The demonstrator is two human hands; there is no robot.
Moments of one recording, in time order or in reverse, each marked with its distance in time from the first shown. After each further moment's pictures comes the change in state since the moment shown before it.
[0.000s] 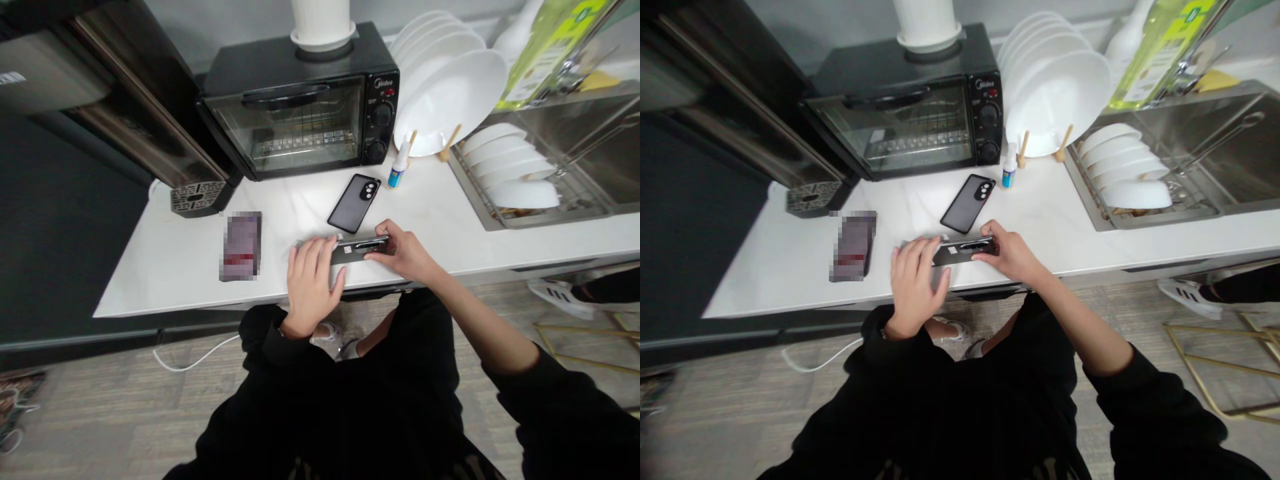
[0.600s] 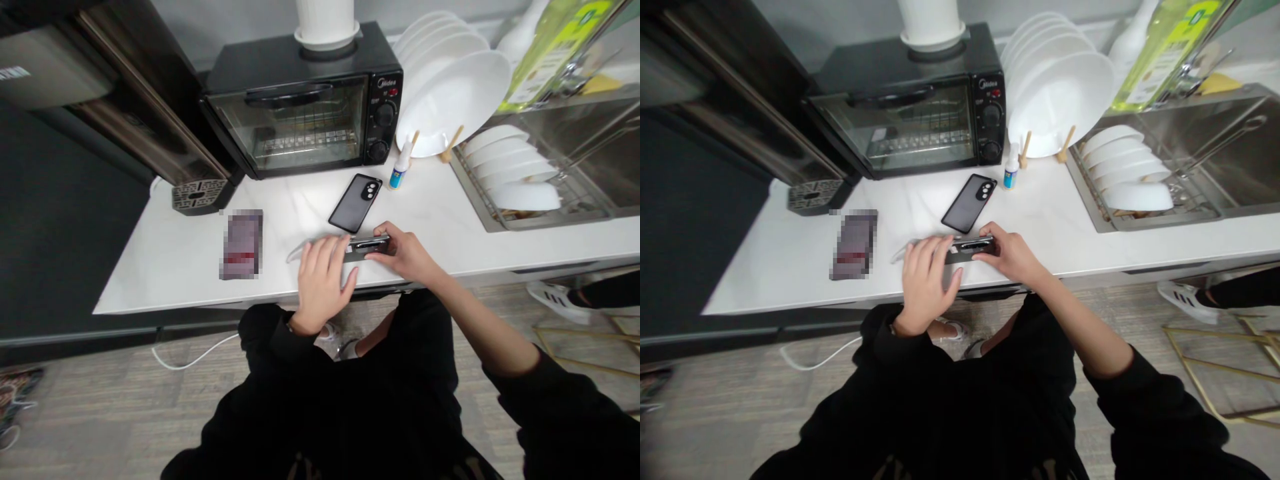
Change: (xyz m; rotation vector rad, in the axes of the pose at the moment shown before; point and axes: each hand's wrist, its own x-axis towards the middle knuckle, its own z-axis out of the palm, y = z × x) left_hand 0.007 0.012 0.007 -0.020 -0.028 0.044; right_hand -0.001 0.002 0.000 -0.015 -0.022 -0.004
